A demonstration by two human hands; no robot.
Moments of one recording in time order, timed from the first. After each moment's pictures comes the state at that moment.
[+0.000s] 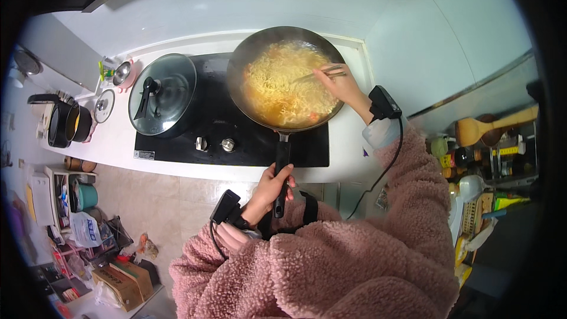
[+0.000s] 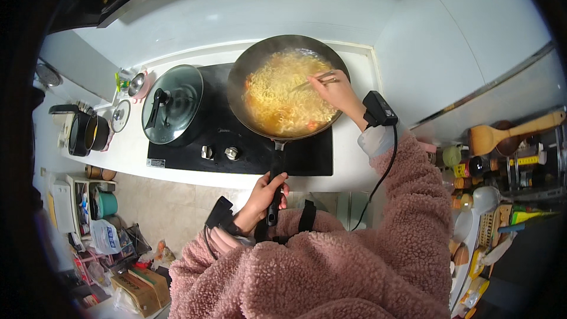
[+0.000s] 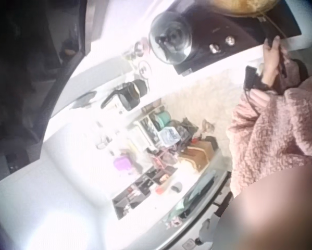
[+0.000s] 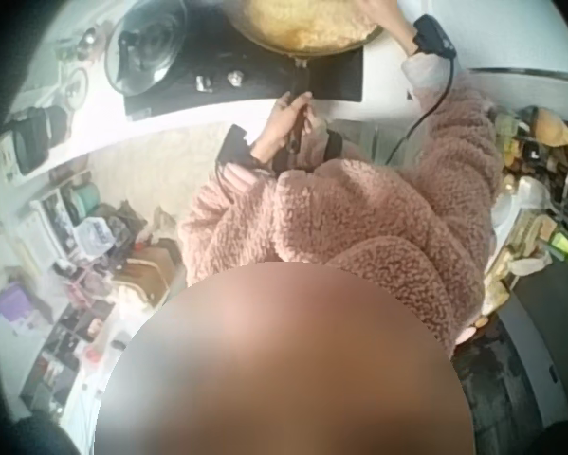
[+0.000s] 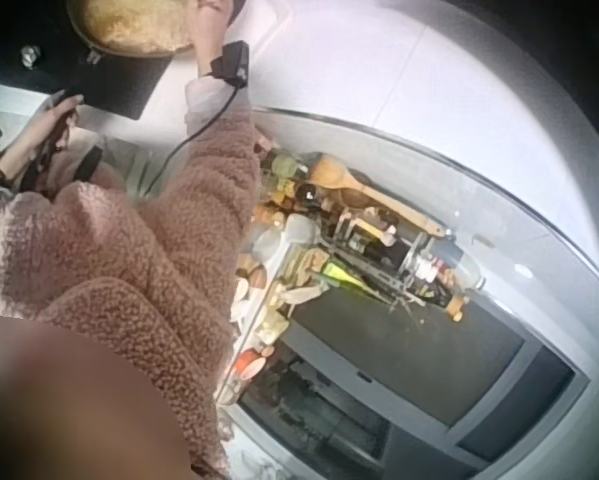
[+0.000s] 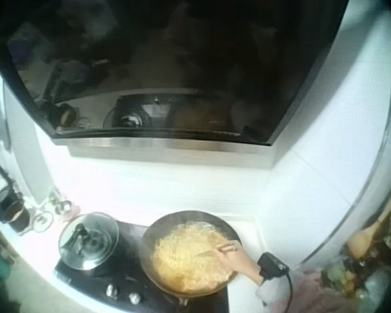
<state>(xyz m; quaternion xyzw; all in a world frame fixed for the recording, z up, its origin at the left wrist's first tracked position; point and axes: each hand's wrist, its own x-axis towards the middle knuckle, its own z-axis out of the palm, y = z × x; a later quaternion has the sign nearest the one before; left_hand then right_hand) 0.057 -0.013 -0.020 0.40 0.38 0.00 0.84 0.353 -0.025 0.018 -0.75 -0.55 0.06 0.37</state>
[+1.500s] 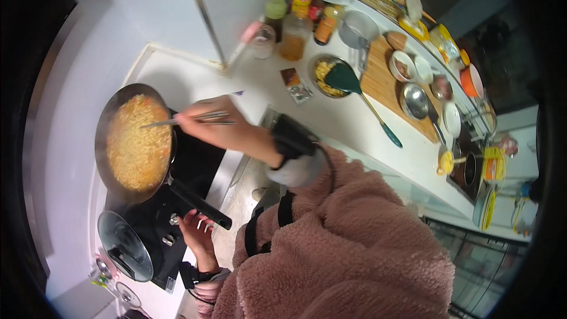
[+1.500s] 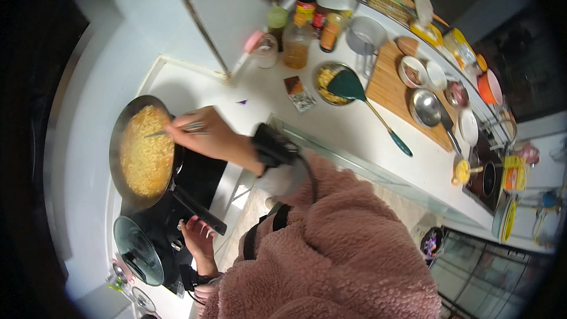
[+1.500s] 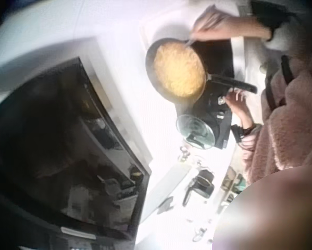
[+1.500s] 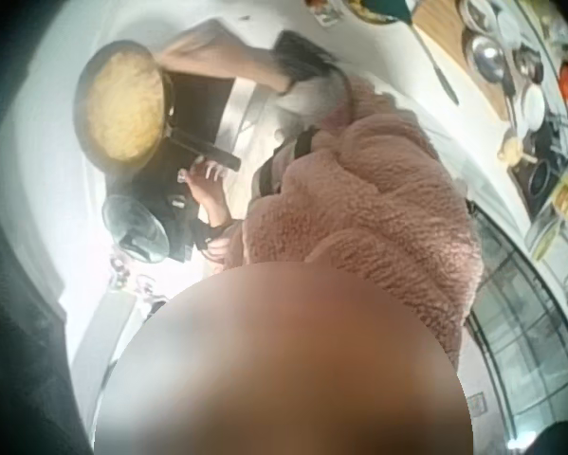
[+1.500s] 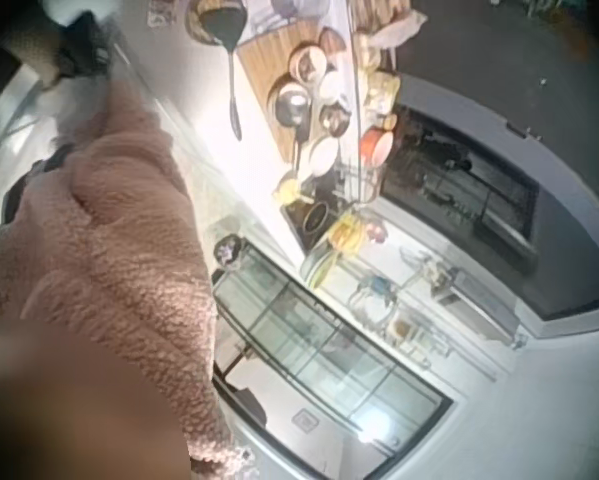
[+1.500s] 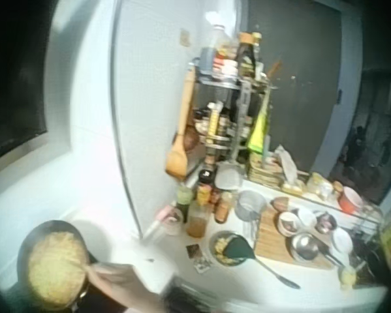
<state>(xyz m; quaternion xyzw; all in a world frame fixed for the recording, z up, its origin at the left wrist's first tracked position) 0.012 0.056 -0.070 0.49 0.37 -0.06 0.79 0.204 -0.180 0.032 -0.71 -0.24 -0.13 0.65</state>
